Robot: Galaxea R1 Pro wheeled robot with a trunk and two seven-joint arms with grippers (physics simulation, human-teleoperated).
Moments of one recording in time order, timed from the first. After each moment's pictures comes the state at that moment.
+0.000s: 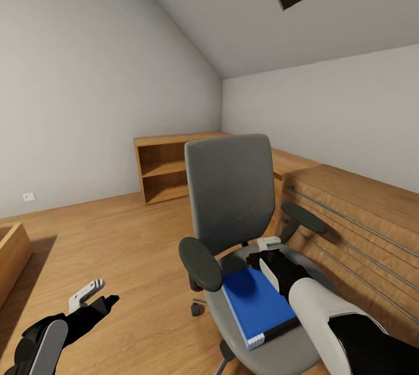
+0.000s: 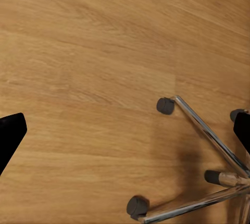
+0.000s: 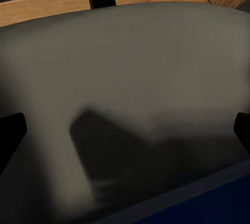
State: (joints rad) left arm -0.14 0.03 0.30 -1.48 0.66 0.84 0.33; right arm -0.90 0.08 0.10 -0.28 0.02 0.37 -0.14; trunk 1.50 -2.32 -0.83
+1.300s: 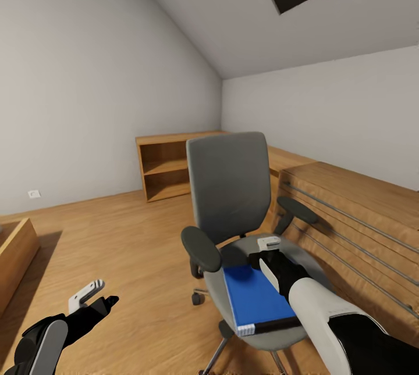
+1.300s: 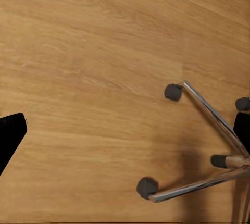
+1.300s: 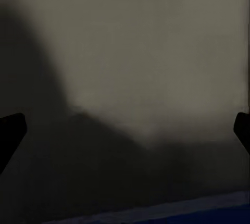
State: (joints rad) left arm -0.14 0.03 0.30 -1.47 0.65 0.84 0.33; right arm -0.90 0.08 0.10 -0.28 0.03 0.37 -0.14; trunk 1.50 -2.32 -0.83
